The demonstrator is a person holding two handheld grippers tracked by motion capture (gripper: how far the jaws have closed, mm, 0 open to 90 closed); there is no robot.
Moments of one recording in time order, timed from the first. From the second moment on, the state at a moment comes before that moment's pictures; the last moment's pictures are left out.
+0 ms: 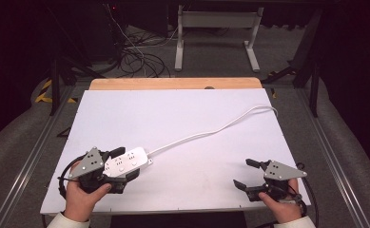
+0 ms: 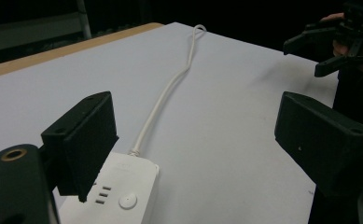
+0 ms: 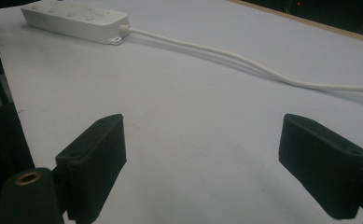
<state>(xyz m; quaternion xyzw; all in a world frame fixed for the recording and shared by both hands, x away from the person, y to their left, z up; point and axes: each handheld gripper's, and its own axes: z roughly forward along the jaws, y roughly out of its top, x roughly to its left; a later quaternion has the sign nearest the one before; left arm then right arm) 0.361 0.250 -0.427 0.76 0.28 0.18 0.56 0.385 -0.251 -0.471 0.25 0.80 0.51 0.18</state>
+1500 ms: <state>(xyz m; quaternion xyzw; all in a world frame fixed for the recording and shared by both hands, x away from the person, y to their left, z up) 0.348 0.252 -0.471 0.77 0.28 0.18 0.54 0.385 -0.248 -0.473 0.24 0.81 0.51 0.17</state>
